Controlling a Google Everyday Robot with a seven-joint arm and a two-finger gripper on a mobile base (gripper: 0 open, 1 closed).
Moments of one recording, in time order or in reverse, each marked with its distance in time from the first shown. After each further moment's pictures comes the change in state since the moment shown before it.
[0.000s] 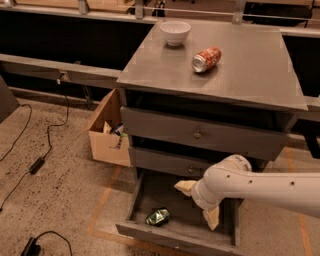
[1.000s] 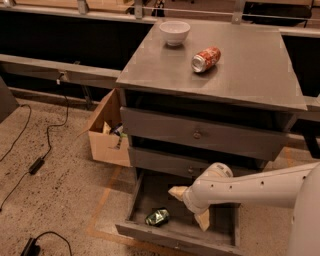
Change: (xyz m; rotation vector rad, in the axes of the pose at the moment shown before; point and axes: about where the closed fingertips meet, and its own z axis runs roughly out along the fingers) arm 0.002 -0.010 0.075 -0.008 0.015 -0.031
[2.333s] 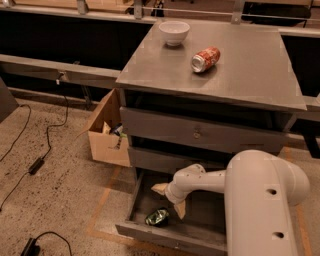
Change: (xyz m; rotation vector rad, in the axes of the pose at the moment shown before) arm 0.021 -0.079 0.172 0.054 -0.139 -0.084
